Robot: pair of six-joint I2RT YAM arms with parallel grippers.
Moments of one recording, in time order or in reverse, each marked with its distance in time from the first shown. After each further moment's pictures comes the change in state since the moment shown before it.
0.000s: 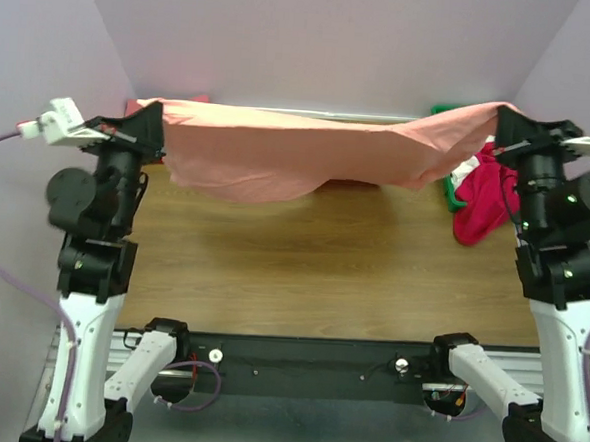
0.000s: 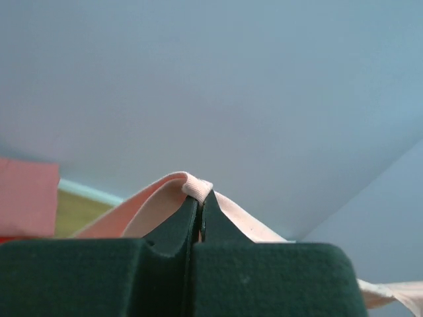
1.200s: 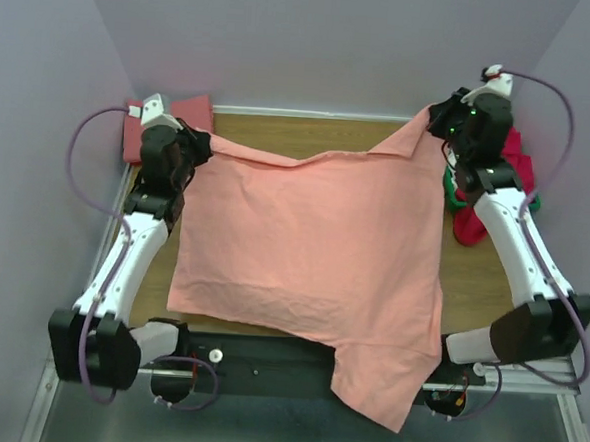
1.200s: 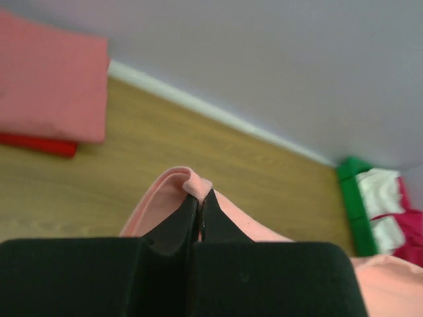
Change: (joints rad) left arm 0.002 0.268 -0.198 0.148 0.045 0.055; right arm 0.000 0.451 0.095 0.074 -0.072 -0.185
